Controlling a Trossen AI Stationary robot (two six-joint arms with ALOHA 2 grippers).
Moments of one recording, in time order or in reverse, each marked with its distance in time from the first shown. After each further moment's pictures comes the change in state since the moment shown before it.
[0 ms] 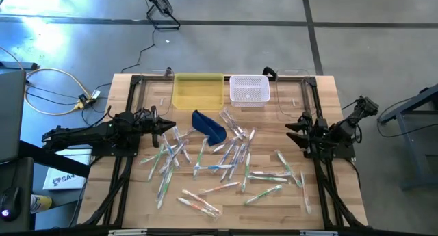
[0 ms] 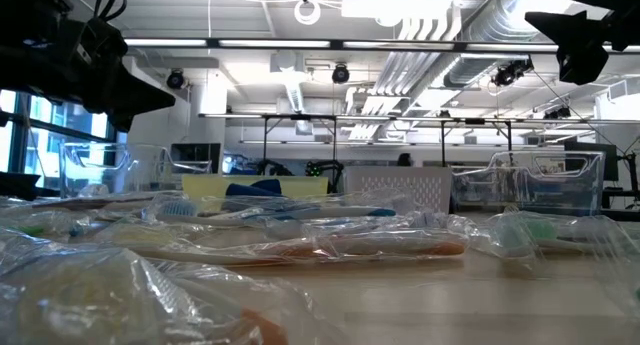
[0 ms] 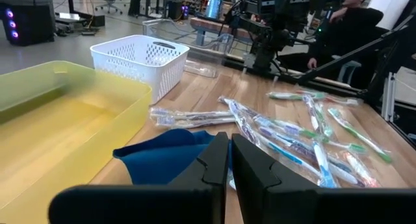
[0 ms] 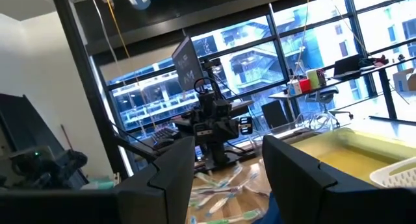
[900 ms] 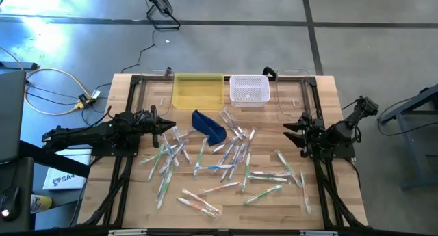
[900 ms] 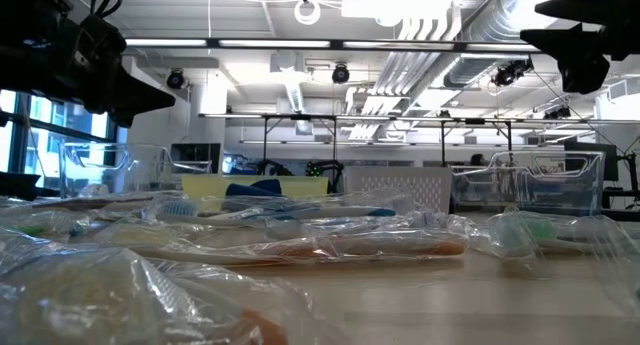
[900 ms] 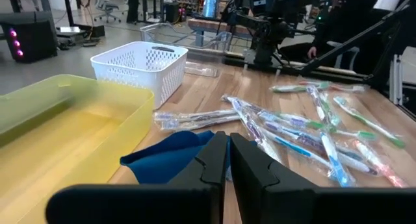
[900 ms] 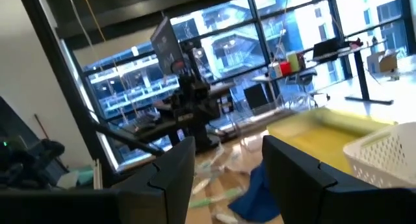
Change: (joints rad) left arm 0.000 0.000 0.000 0.000 -0.002 0.102; right arm -0.002 0.001 0.022 -0.122 0.081 0.078
